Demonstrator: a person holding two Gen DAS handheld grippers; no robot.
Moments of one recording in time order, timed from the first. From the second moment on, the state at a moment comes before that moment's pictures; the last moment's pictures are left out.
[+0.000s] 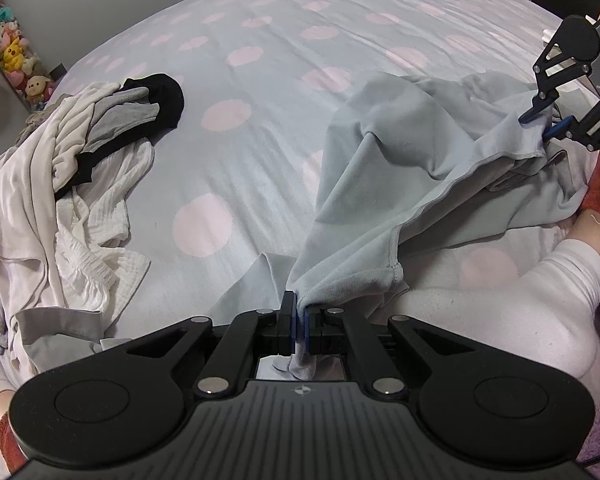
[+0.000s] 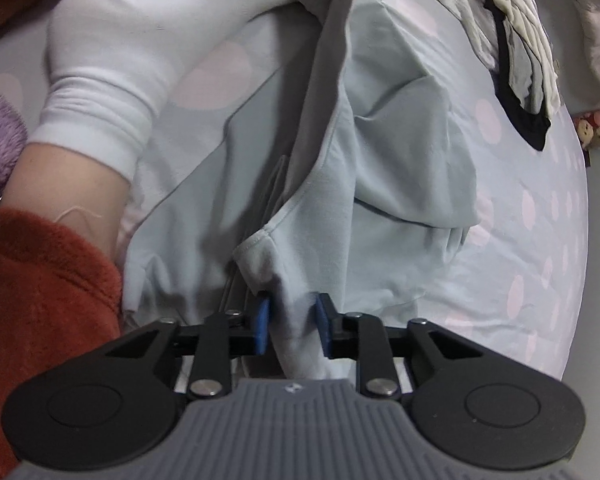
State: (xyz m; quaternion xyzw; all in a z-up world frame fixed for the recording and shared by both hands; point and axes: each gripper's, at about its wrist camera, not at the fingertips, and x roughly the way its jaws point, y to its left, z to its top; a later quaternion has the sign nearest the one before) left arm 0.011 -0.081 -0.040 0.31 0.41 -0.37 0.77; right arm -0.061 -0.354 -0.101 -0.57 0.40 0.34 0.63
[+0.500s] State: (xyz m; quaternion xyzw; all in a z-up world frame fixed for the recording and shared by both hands) left arm 0.009 -0.075 -0.036 0.30 0.40 -0.37 0.78; right arm -0.092 -0.365 -0.075 -0.59 0.34 0.31 0.67
